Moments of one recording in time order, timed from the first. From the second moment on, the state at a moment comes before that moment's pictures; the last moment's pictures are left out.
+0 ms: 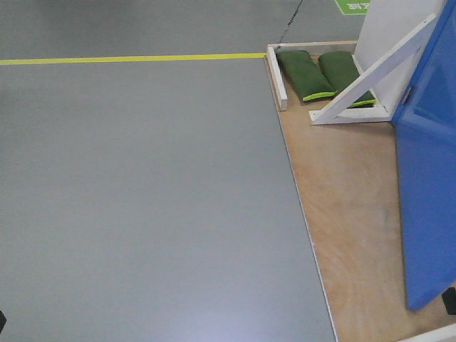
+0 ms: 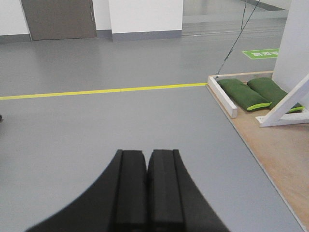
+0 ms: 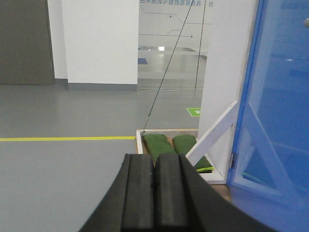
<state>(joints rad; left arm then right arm) -0.02 -0.01 0.03 0.06 0.27 -0.03 -0.06 -0.01 0.03 0.06 0.09 -0.12</state>
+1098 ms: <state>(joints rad) -0.02 -0.01 0.03 0.06 0.27 -0.03 -0.06 -0.01 0.03 0.06 0.09 -0.12</state>
